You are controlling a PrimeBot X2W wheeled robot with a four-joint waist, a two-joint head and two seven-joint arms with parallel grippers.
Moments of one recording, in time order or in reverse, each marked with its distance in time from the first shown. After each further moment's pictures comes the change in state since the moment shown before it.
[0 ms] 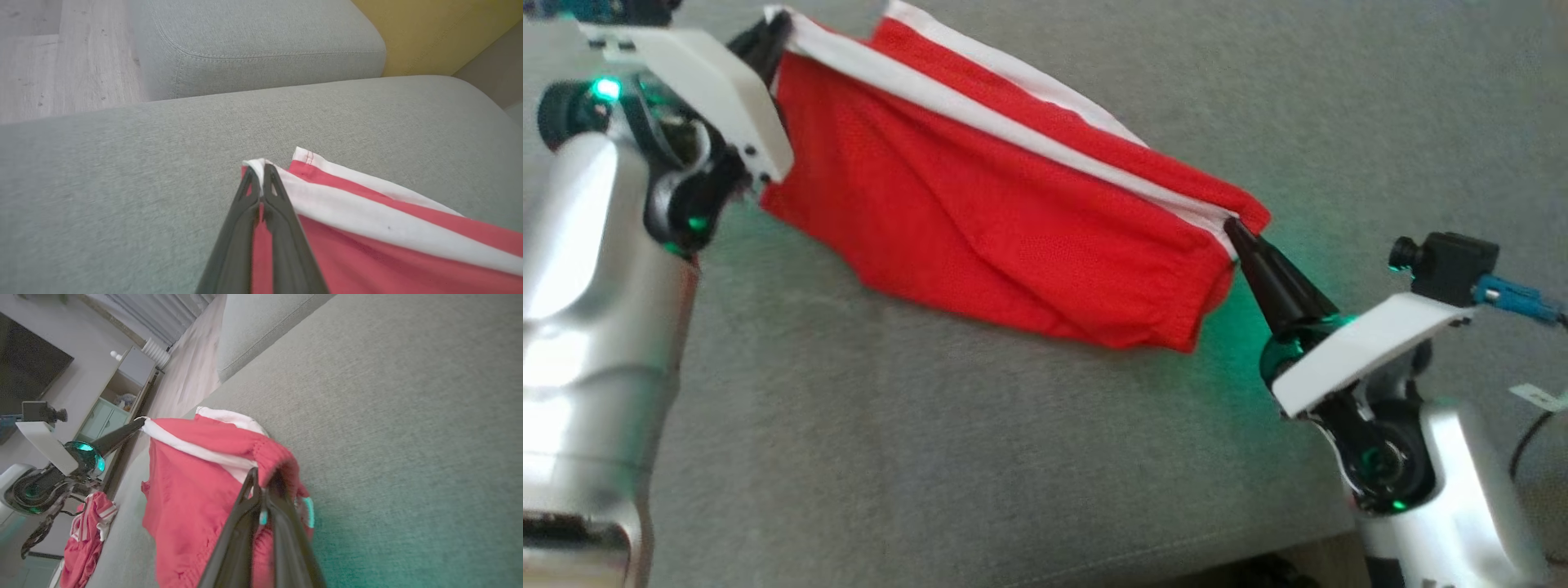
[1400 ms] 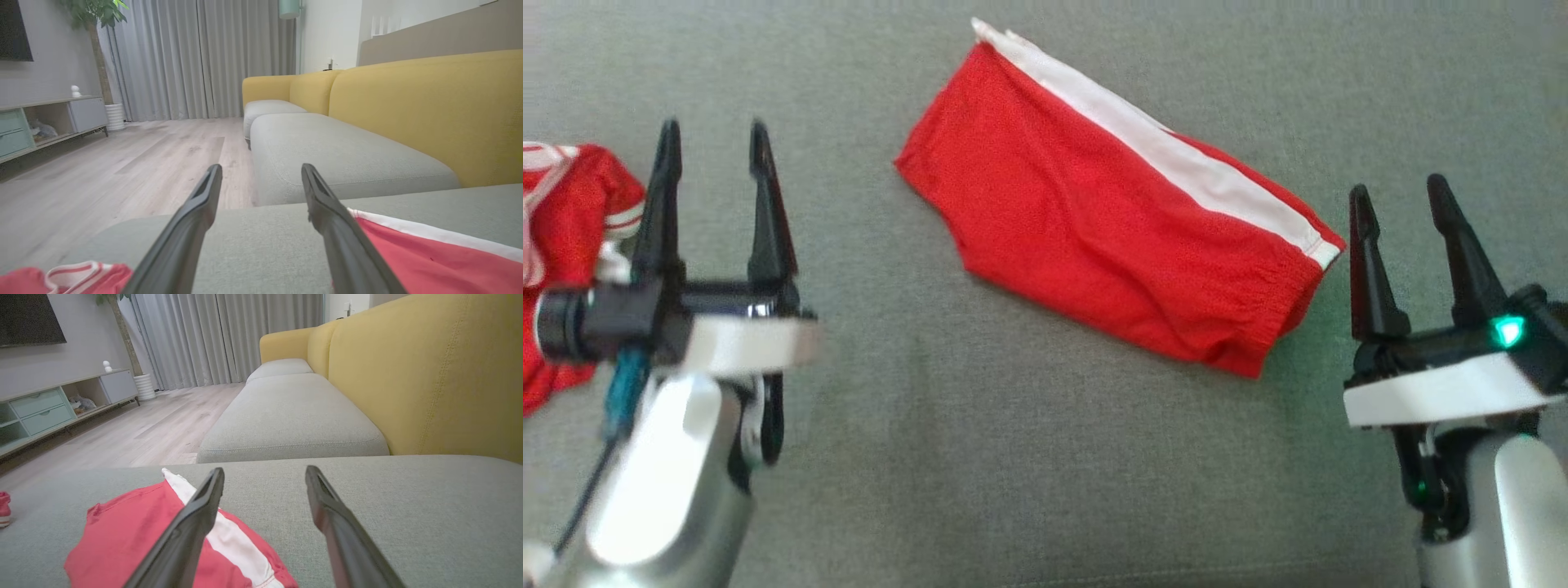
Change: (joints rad) left arm 0.480 0.036 -0.021 -0.398 0.221 0.352 -0.770; right arm 0.079 -0.001 -0.148 -0.093 -0.552 0.000 -0.398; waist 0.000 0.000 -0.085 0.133
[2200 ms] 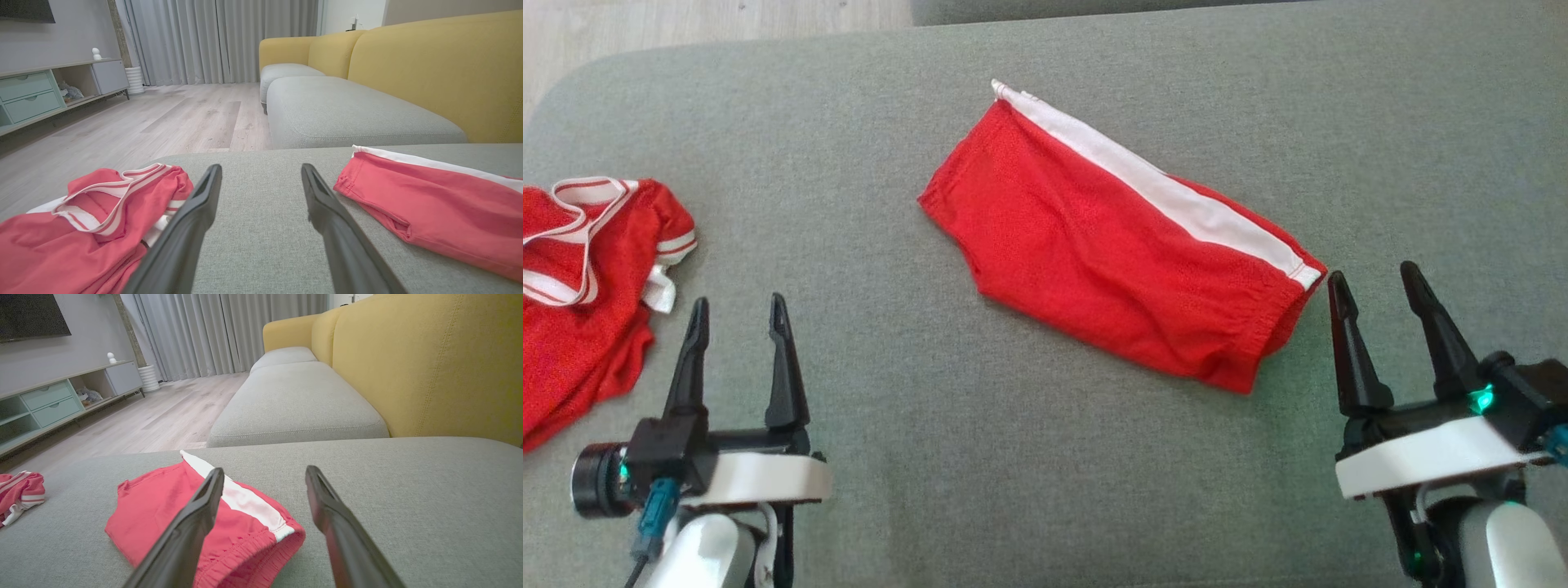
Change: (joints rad) left arm 0.313 0.003 0.021 -0.065 -0.005 0.054 0.028; right arm 0.155 0.001 0.014 -0.031 0.006 0.000 0.051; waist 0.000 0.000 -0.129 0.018
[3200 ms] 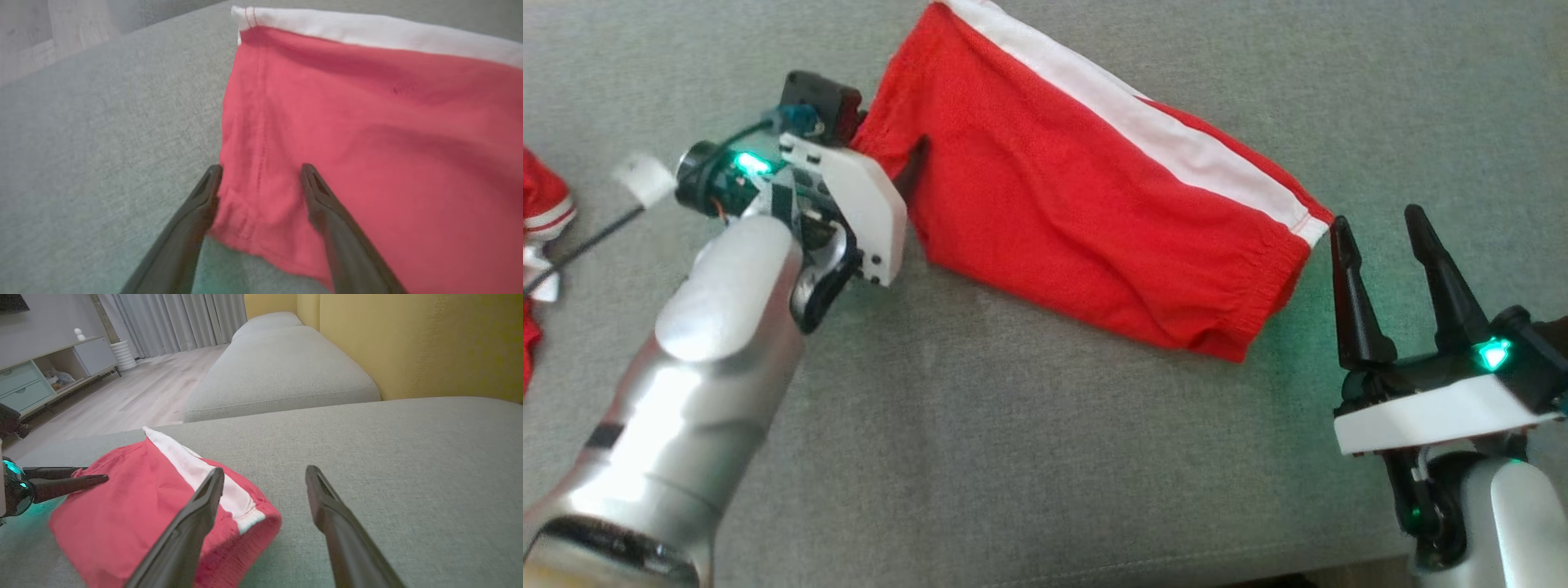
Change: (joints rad) left arm -0.767 -0.103 -0.290 0.606 -0.067 -0.380 0.580; right arm -0.089 0.000 0.011 -0.015 0.027 0.000 -0.002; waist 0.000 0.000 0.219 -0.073
